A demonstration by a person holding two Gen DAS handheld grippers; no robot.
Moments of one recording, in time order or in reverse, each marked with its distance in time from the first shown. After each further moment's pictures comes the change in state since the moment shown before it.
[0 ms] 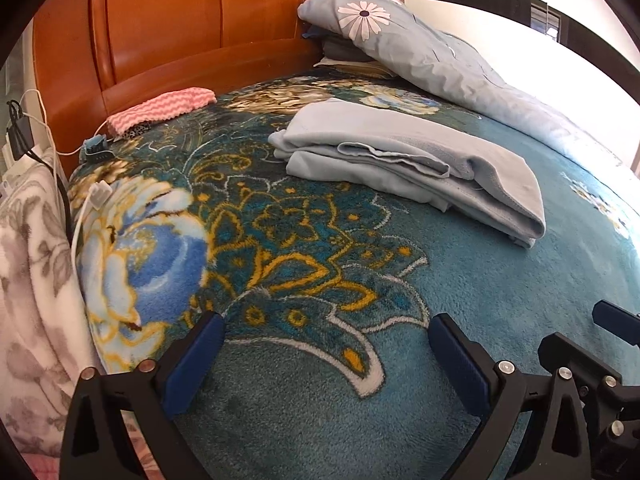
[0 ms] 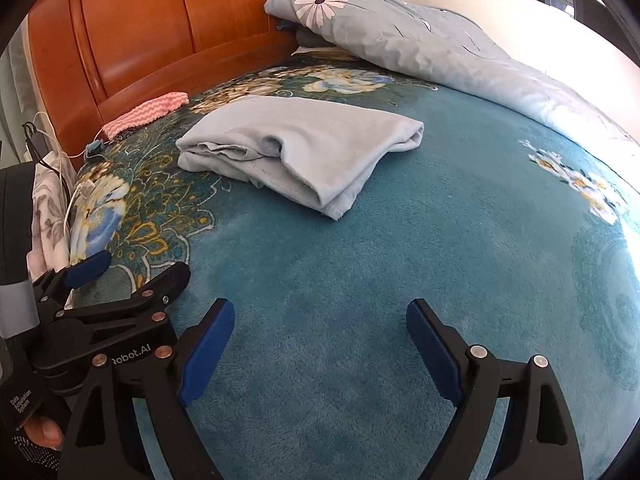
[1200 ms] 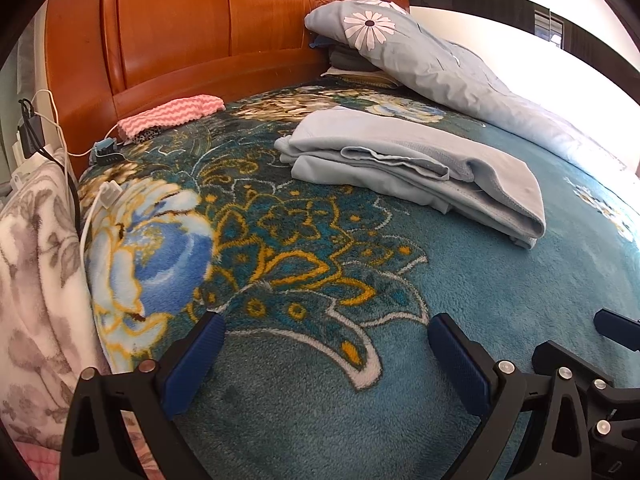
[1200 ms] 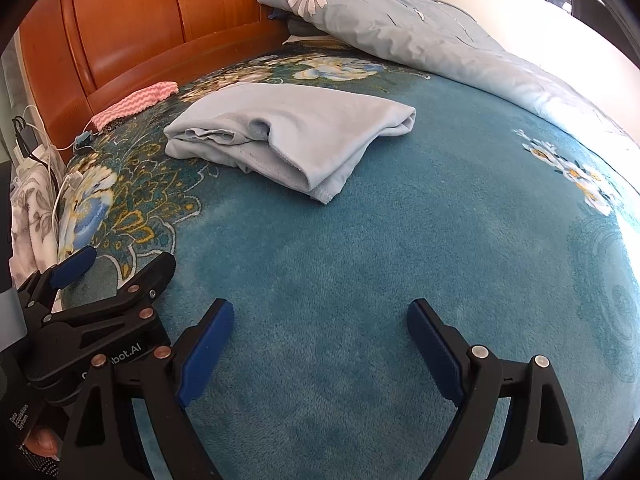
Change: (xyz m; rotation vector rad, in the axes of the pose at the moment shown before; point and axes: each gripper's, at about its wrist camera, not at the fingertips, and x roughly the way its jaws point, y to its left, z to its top) left arm -0.005 -0.003 -0.008 -0.007 -0.049 0.028; right arm 0.005 -0.001 -0.003 -0.002 0.044 -0.033
